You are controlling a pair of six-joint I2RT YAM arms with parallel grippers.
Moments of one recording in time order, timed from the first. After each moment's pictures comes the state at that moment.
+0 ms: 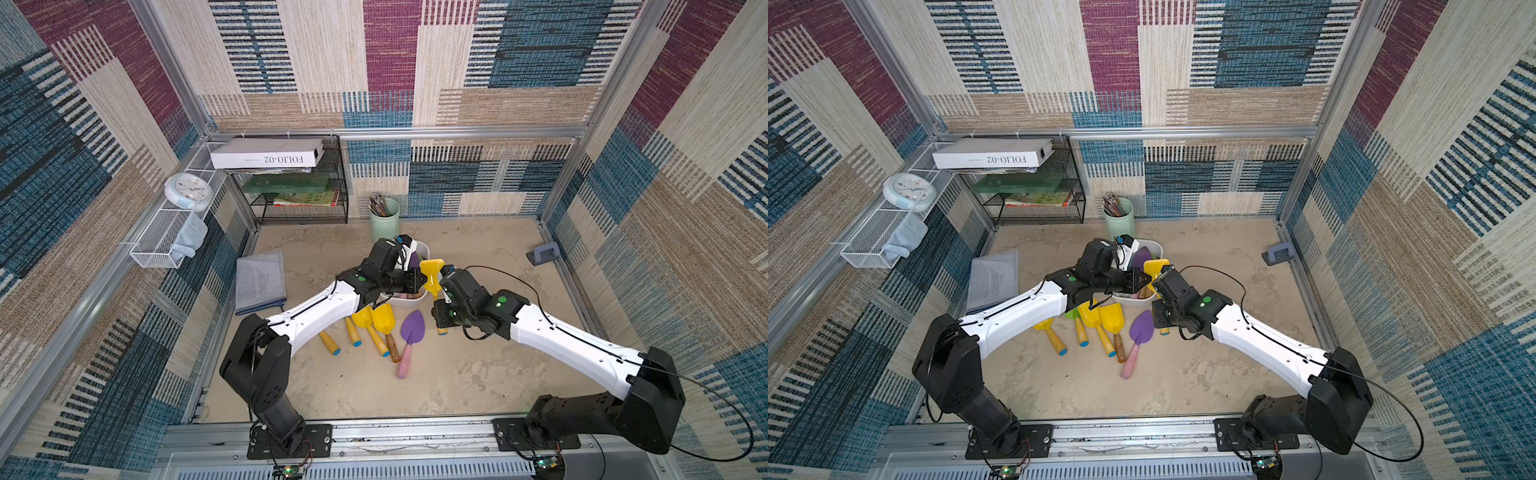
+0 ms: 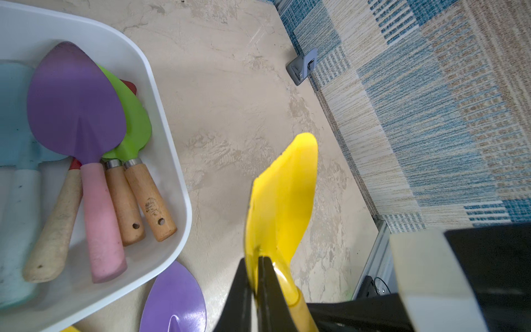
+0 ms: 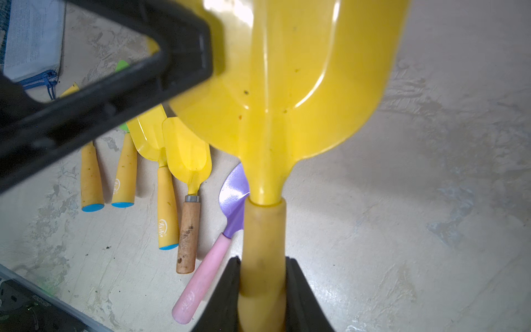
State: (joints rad) left arm -0.65 1.68 1.28 -0.22 0.32 -0.51; right arm 0.80 1.33 1.05 -0.65 0.09 0.56
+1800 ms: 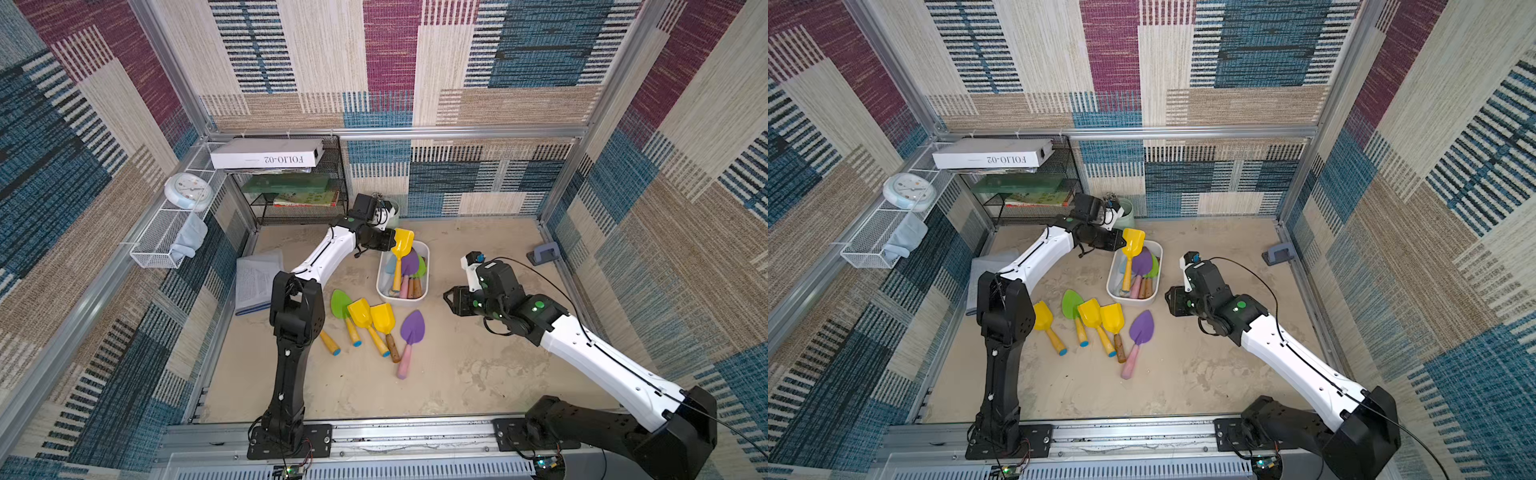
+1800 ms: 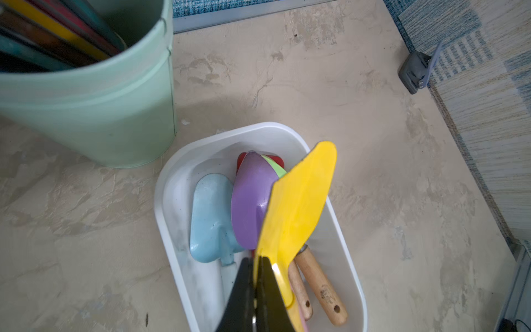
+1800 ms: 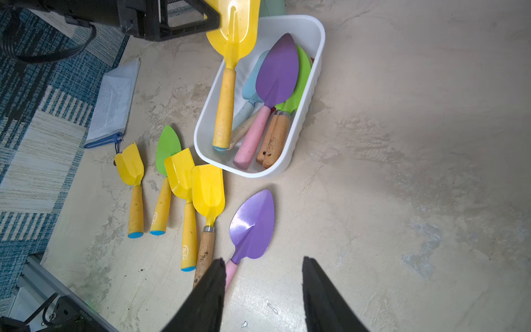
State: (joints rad) left arm -0.35 2.22 2.06 -0.72 0.41 -0.09; right arm 0.63 1.14 0.97 -0.55 0.00 0.48
